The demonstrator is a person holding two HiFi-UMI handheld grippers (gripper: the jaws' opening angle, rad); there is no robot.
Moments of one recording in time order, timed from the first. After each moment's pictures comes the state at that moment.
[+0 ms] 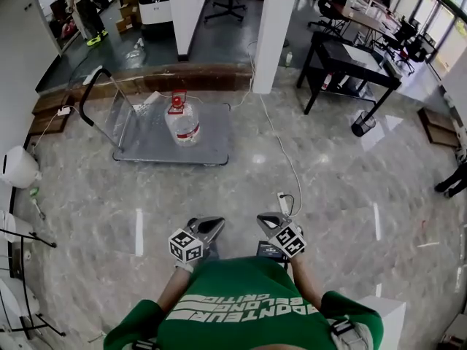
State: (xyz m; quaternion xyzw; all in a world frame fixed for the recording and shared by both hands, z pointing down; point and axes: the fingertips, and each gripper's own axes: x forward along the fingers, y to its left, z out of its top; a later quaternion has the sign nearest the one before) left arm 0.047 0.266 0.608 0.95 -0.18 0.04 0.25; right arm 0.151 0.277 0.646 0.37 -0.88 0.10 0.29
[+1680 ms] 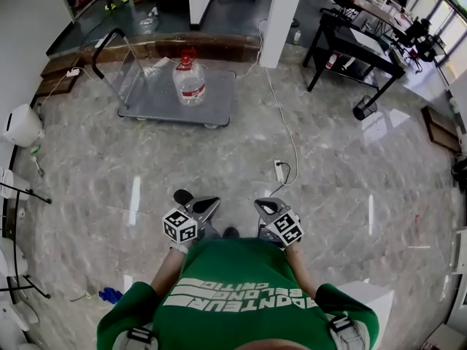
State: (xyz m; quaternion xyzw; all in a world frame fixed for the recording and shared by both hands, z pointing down) left arm 0.035 0.426 0.618 0.94 -0.22 0.03 0.26; right arm 0.145 0.444 0.654 0.36 -0.88 0.10 0.28
